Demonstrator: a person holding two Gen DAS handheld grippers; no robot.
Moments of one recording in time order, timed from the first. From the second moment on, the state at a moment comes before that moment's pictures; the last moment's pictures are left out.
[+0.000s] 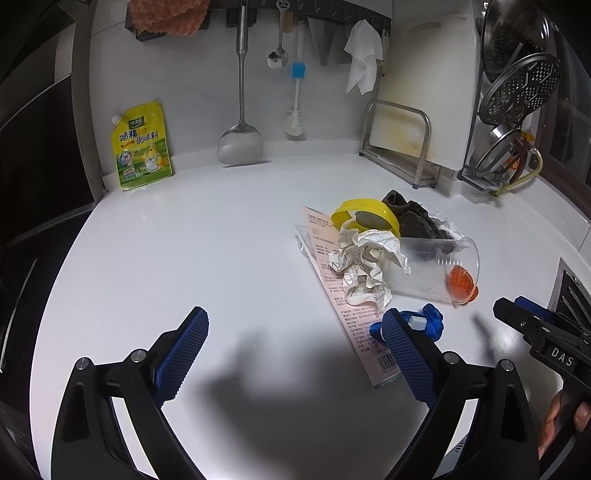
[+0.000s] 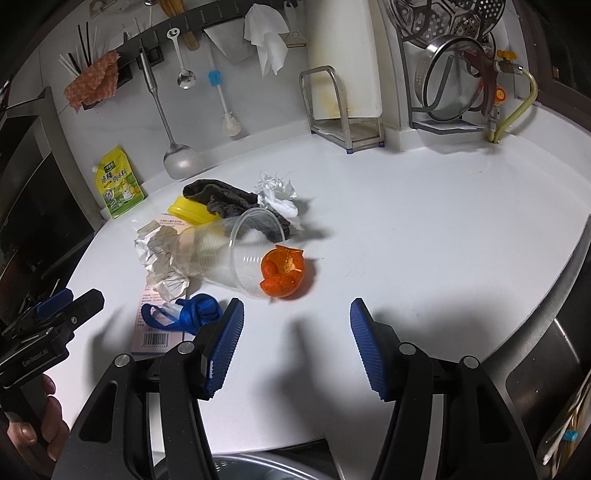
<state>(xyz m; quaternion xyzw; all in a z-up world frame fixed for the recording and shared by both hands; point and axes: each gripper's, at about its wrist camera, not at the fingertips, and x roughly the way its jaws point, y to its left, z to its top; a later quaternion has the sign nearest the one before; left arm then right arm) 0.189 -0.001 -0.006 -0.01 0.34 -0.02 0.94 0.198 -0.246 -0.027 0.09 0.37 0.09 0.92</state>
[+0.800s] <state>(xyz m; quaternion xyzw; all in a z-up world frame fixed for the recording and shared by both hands) 0.198 0.003 -0.013 -0.01 0.35 -0.02 0.94 0.234 -0.238 -0.036 0.07 0.40 0.09 0.91</state>
